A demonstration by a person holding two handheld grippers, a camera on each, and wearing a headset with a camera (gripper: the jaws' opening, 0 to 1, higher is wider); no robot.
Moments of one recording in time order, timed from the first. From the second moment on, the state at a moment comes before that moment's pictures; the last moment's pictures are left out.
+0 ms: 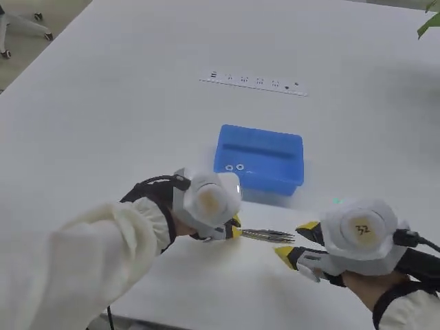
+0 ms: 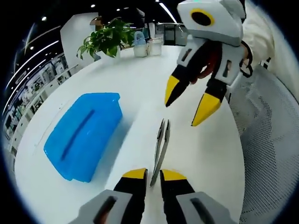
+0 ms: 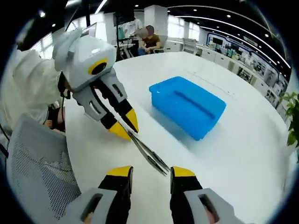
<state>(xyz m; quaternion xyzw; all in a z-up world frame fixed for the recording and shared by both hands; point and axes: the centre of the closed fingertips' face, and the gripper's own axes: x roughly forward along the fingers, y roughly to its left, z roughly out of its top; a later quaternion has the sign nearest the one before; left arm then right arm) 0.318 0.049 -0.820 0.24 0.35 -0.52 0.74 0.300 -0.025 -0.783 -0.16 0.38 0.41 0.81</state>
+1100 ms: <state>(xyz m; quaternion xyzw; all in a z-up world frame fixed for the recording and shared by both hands) 0.275 0.105 -0.761 0.07 0.40 -0.33 0.85 0.288 -0.074 -0.754 -0.08 0.40 0.36 0.84</state>
